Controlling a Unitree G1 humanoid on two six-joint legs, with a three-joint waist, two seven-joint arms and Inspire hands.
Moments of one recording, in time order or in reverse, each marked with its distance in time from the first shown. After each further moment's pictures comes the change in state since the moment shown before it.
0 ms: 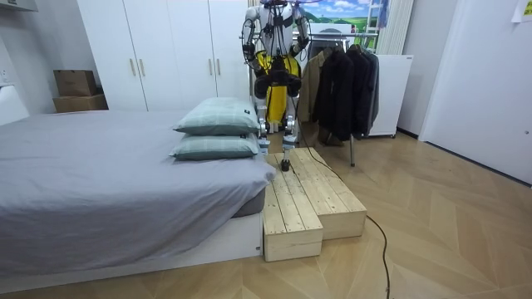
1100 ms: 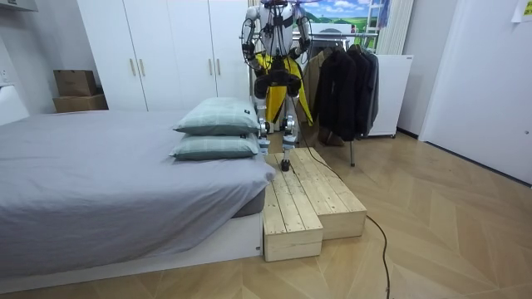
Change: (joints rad) left arm 0.006 0.009 0.001 0.000 0.034 -0.006 0.002; right arm 0.132 0.002 -0.005 -0.104 0.113 0.000 0.043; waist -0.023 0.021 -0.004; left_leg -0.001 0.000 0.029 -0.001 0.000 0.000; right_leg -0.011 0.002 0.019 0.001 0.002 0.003
